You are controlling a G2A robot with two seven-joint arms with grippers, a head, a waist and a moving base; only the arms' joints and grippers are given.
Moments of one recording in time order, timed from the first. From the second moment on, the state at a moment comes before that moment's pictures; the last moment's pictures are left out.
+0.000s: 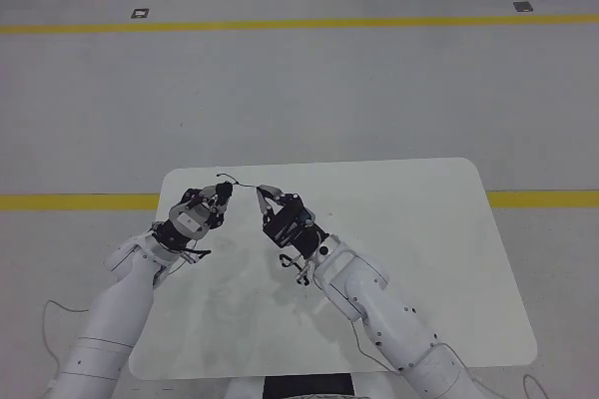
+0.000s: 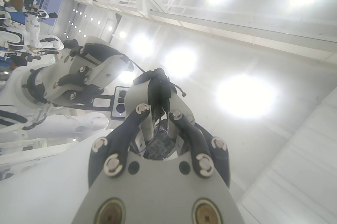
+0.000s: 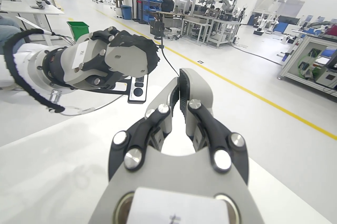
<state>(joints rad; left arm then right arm) 1.41 -1.13 -1.41 -1.48 -1.28 0.32 -1.08 -1.35 -1.41 0.88 -1.72 -1.57 -0.09 -0.07</state>
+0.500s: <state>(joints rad) 1.41 -1.13 -1.41 -1.48 -1.28 0.32 -1.08 -1.36 -1.37 0.88 -1.75 -1.57 -0.08 -0.07</state>
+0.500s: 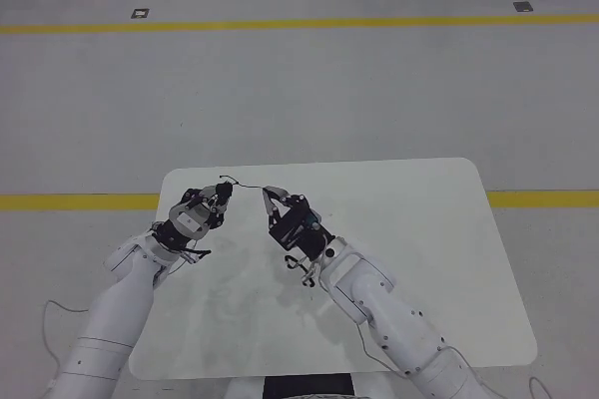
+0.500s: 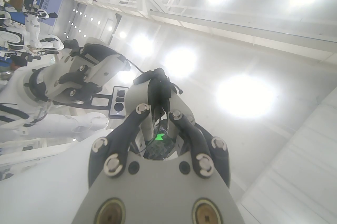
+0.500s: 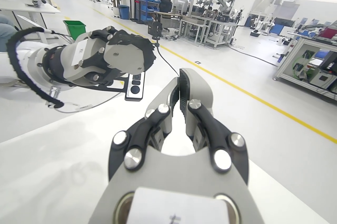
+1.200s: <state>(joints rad) 1.41 -1.13 -1.41 -1.48 -1.28 0.32 -1.08 -1.37 -1.35 0.89 -1.76 -1.57 -0.07 -0.07</state>
